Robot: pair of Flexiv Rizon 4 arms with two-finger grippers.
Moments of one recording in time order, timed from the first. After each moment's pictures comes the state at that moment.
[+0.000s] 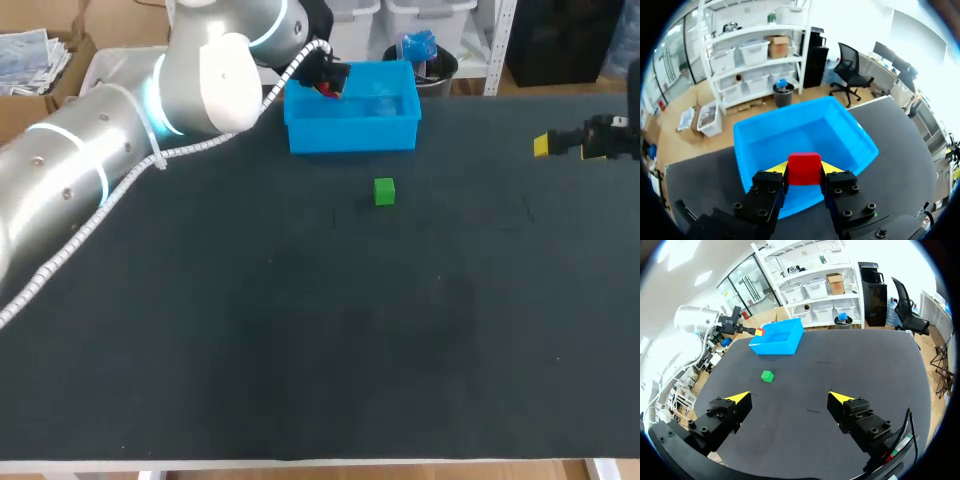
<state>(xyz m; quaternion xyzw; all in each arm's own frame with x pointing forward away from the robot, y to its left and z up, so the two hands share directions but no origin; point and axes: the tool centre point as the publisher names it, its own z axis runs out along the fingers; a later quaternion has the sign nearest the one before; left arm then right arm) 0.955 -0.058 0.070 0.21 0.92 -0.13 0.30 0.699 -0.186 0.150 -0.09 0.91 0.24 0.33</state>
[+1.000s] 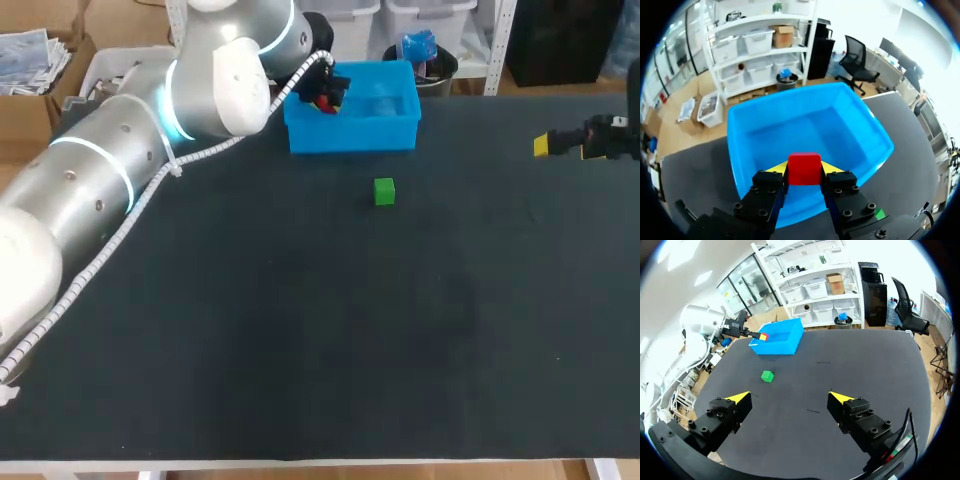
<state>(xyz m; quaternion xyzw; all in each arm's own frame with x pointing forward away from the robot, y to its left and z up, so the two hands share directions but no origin) 0.960 -0.054 0.042 0.19 0.94 -0.12 0.27 0.699 -0.186 0.150 -0.09 0.91 0.24 0.33</state>
